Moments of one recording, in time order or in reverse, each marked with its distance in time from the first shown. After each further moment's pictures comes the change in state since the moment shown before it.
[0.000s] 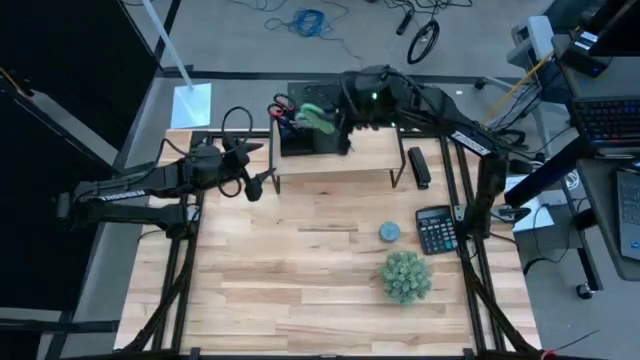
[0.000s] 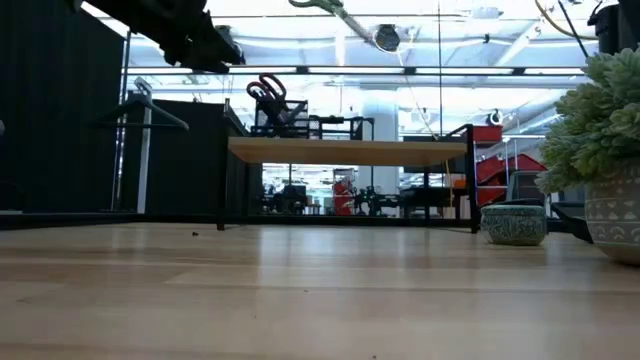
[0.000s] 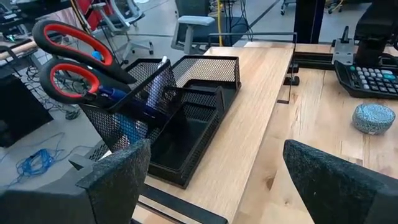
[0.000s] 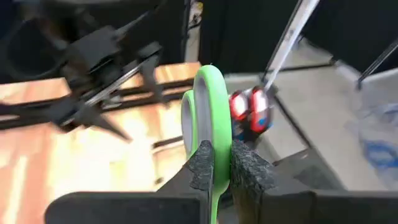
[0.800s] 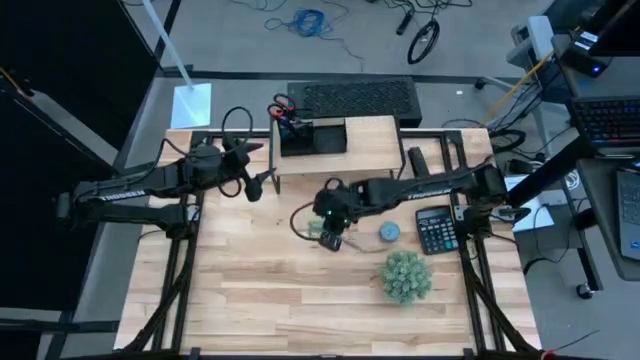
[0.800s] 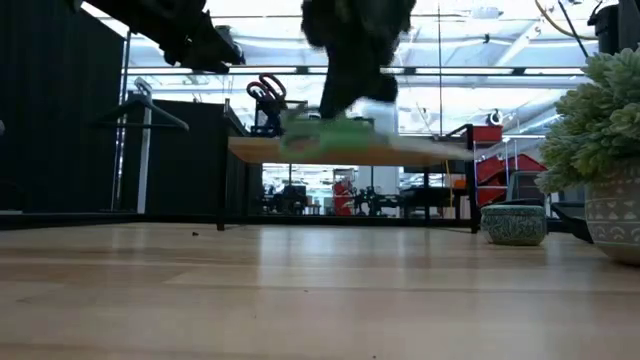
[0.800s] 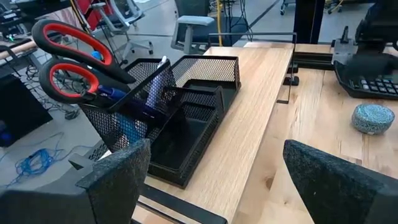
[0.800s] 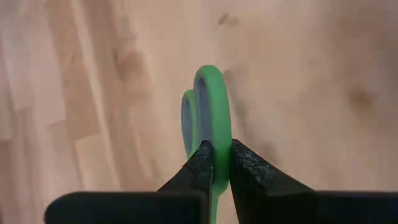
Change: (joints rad) left arm 0.000 0.000 0.000 0.000 0.000 -0.002; right arm 0.280 0.014 -0.845 0.347 -0.195 0.494
